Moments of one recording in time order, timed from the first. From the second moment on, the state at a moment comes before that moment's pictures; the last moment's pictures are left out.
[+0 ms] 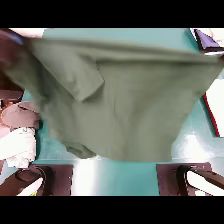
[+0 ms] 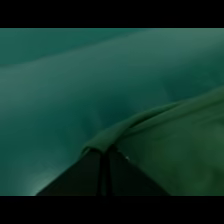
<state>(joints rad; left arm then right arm) -0.30 -0.95 1.62 1.47 -1.26 -1.53 -0.12 -1.19 1.83 -1.44 1.69 1.67</state>
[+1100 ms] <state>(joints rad) 0.00 -1.23 1.26 1.48 -1.29 -1.53 -0.02 -1.24 1.50 -1.43 1.20 1.61</state>
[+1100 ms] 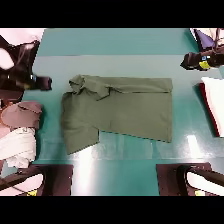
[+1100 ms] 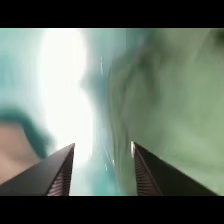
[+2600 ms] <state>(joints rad) 0.03 -1.05 0.69 1.22 -0.97 -1.52 0.10 -1.12 1.34 -1.44 1.39 1.60</state>
